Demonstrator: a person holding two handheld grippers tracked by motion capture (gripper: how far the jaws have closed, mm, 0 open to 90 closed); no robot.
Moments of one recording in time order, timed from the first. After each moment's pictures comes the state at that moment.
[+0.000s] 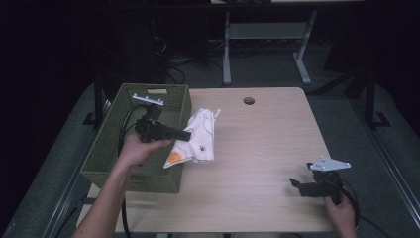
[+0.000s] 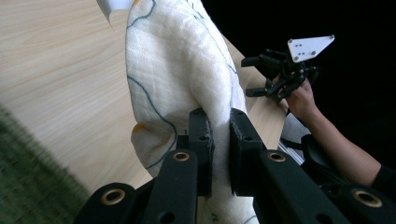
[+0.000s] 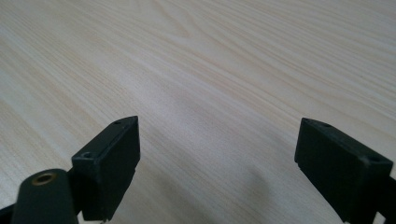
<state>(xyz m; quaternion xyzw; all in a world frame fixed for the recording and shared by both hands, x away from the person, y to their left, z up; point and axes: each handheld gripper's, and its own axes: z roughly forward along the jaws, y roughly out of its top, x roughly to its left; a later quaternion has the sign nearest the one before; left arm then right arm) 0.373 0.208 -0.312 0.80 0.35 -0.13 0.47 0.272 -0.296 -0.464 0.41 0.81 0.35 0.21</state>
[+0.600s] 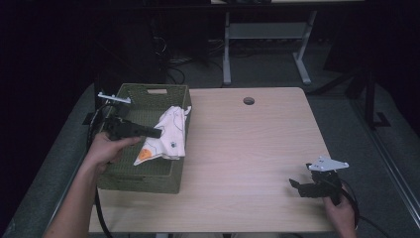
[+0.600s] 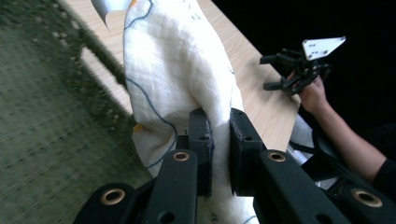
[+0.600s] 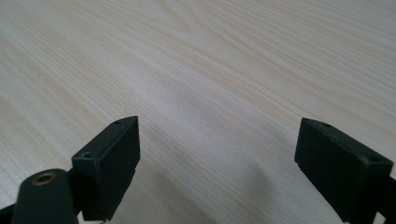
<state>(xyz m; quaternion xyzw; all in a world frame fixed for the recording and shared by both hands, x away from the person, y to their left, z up) 0.378 0.284 -0.310 0.79 0.38 -0.11 0.46 0.273 -0.294 -0.464 0.41 0.82 0.34 0.20</state>
